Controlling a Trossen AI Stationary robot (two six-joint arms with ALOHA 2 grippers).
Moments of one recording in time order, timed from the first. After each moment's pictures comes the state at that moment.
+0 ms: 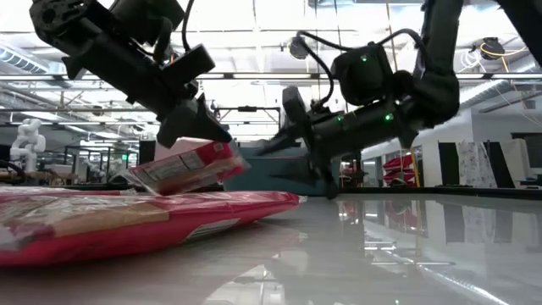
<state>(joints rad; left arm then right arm) -0.12 1.52 0.58 0.39 -0.58 0.27 -0.06 2.00 0.67 1.05 0.25 0.95</state>
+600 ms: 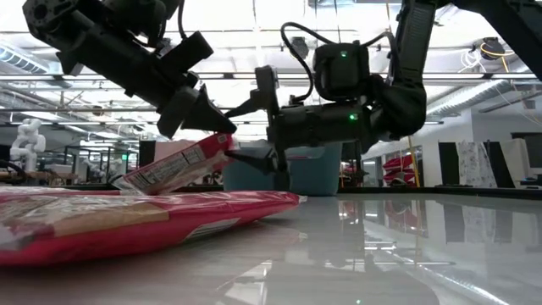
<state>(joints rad) -0.17 1.52 0.58 0.46 -0.57 0.26 -0.05 2.16 0.87 1.26 0.20 1.19</state>
